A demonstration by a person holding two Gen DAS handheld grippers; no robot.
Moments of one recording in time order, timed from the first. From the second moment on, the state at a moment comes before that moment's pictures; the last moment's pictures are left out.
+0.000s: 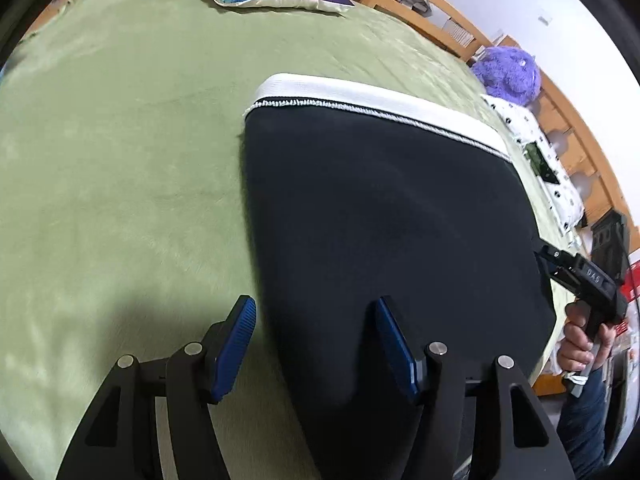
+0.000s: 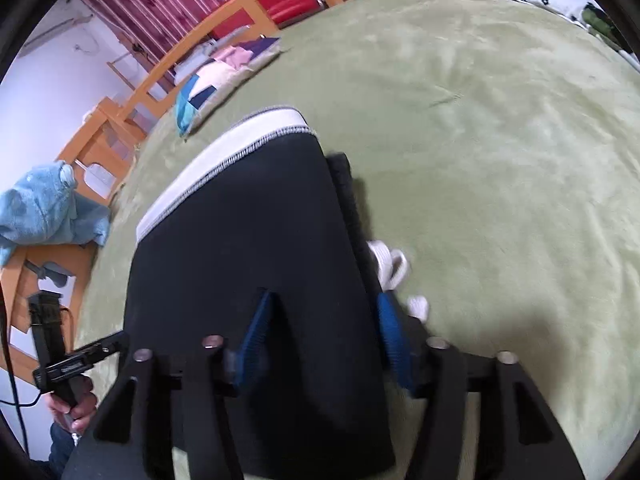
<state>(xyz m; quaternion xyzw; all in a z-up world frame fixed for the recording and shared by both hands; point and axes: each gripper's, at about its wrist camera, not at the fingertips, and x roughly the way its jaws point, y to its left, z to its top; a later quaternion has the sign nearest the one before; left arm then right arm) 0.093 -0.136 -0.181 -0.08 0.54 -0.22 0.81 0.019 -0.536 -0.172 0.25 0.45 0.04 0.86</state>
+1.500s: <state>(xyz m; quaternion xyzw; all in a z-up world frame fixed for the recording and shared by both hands) 0.172 0.008 -0.127 -0.08 0.50 -0.21 0.84 0.089 -0.346 -0.130 0.24 0.43 0.06 0.87</state>
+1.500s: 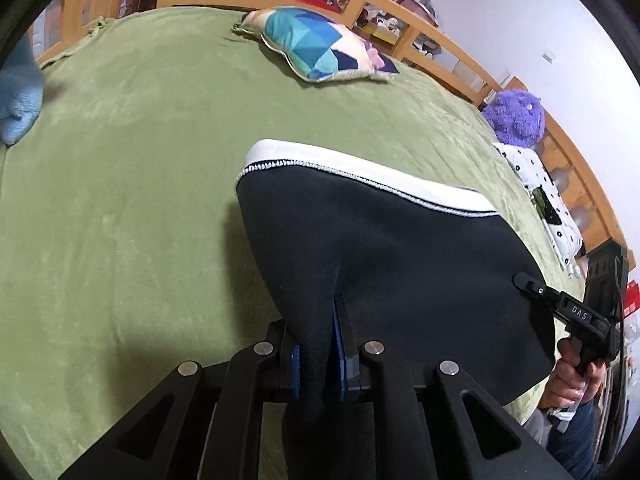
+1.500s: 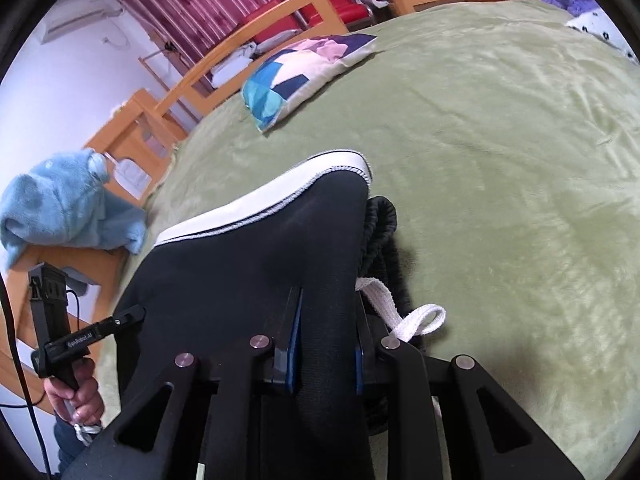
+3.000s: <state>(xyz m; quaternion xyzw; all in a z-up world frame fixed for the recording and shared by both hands) 0.143 -0.012 -0.104 -0.04 0.45 -0.18 0.87 0.084 -0.328 -0.101 0.10 0.38 0.06 0.92</state>
